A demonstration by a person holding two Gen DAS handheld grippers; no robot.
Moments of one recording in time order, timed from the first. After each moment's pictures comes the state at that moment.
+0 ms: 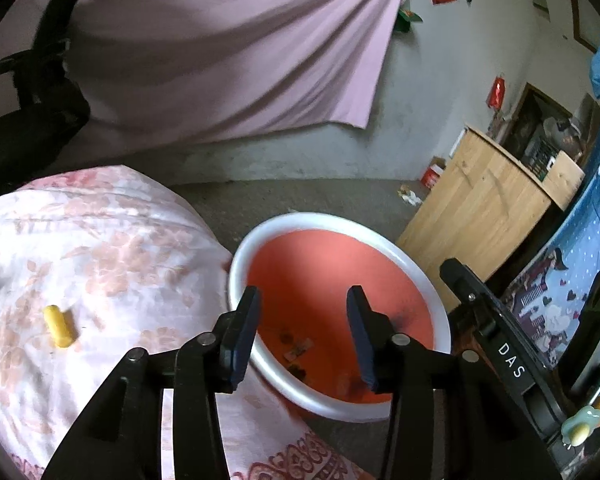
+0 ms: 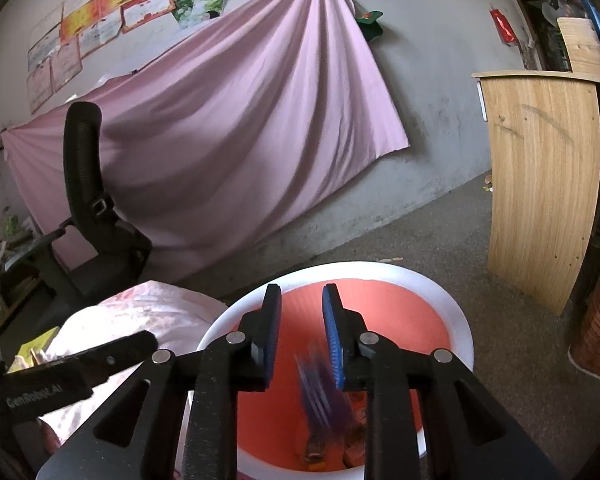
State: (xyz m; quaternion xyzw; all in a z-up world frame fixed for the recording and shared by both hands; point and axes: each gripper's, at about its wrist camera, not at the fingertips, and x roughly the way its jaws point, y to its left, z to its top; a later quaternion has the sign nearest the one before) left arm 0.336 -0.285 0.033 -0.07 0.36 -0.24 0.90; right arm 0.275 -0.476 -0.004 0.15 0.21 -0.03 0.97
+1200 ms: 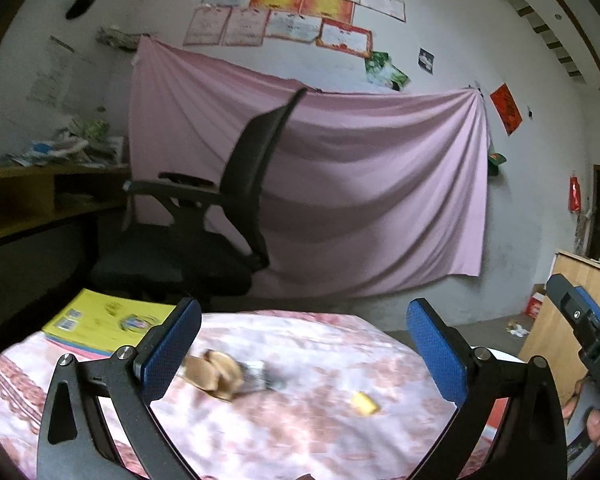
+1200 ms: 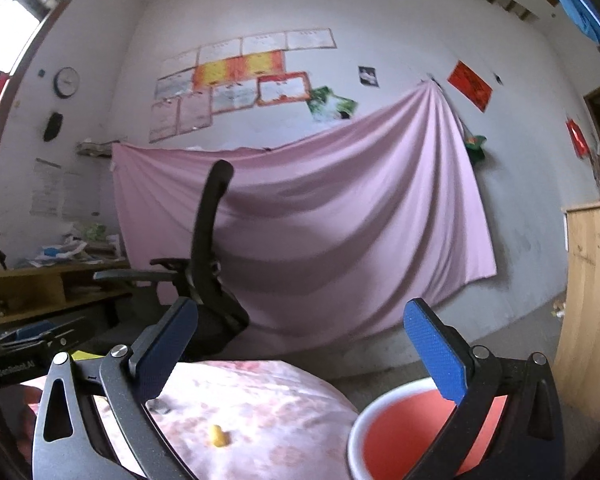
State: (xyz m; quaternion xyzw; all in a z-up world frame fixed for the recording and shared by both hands) left arm 0.225 -0.068 0.066 -0.07 0.09 -0.01 0.99; right arm 0.231 -0.328 0.051 0.05 -0.01 0.10 0.99
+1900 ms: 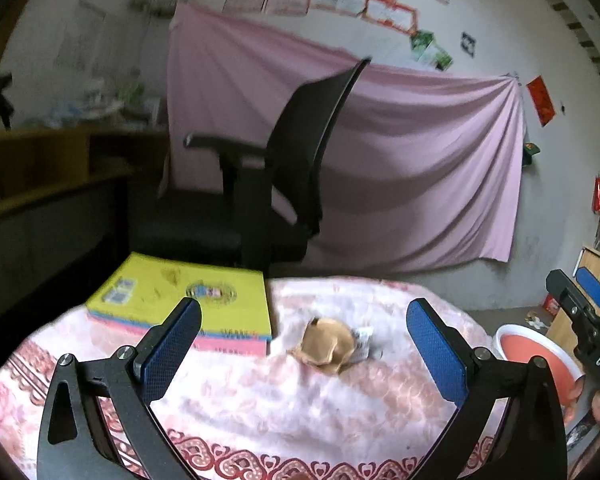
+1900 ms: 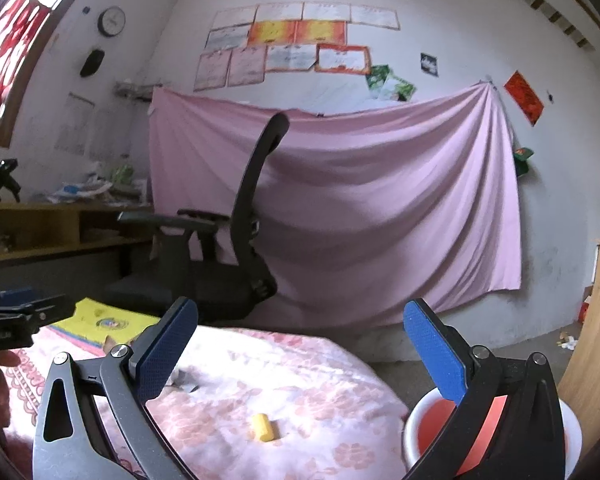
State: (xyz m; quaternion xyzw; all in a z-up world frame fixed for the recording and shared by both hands) left arm 0.235 0.017 0.026 -0.10 0.17 0.02 0.98; right arm 0.256 -0.243 0.031 -0.04 0.04 0.14 0.99
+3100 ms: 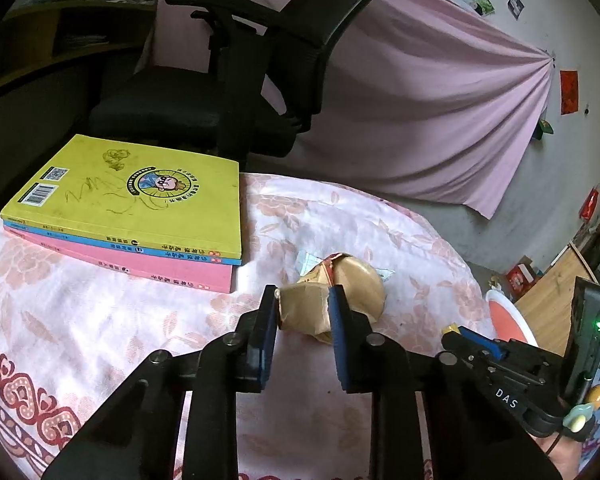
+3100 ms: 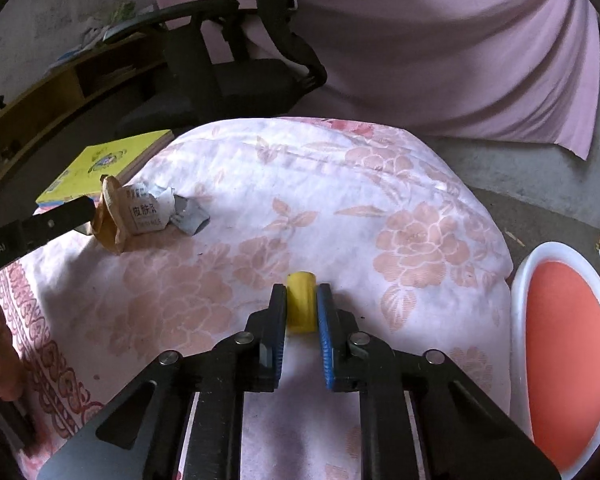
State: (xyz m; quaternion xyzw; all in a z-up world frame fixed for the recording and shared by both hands) left arm 0.301 0.031 -0.013 -0.19 0.33 -0.04 0.92; right arm 0.342 -0.202 -0.046 -0.08 0.42 0.20 0.88
